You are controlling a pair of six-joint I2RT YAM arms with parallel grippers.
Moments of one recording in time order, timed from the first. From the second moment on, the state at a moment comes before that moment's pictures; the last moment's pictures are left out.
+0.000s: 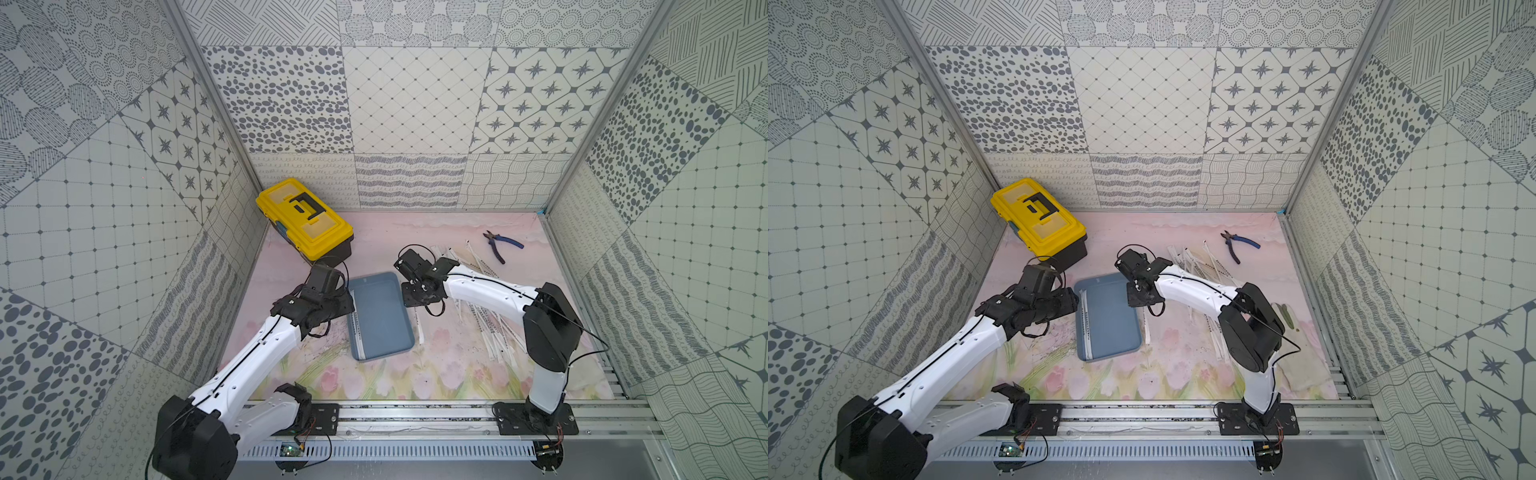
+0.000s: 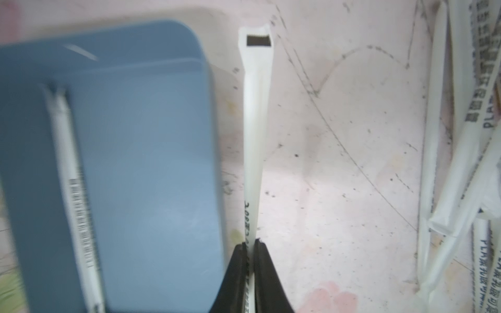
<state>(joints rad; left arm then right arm) -0.32 1.07 0.81 -0.70 -0.06 -0.63 0.88 1.87 1.51 -0.79 0.13 0.67</state>
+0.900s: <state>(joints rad) -0.27 1.05 0.76 -0.74 -0.05 -0.63 1.02 2.28 1.80 -0.64 -0.10 0.83</state>
